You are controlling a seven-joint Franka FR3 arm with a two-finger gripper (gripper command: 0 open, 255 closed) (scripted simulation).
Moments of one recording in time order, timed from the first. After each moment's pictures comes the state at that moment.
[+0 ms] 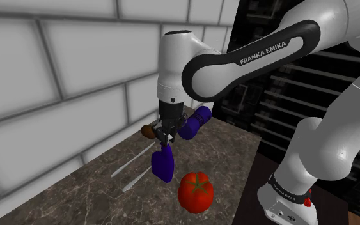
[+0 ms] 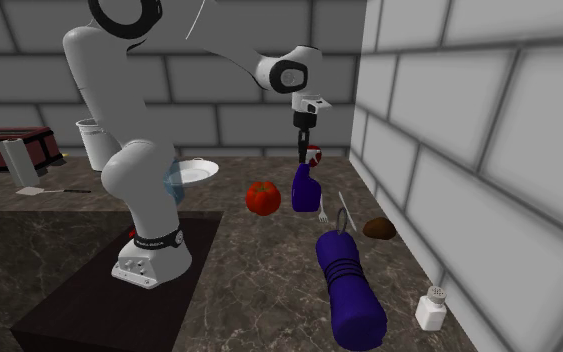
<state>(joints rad) 0.25 -0.19 0.38 -2.29 0.12 2.11 0.53</state>
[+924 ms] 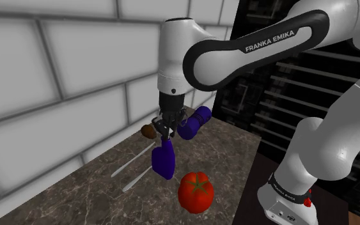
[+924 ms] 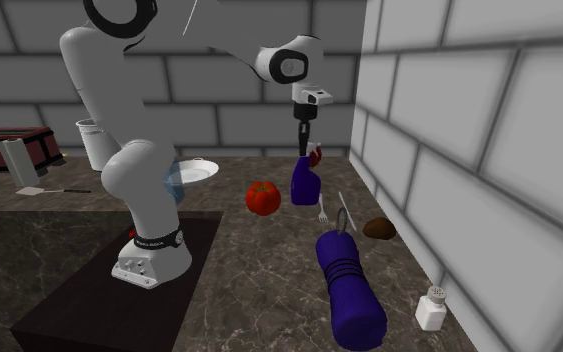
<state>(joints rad) 0.25 -0.21 0.38 -2.25 0.12 2.04 0.53</state>
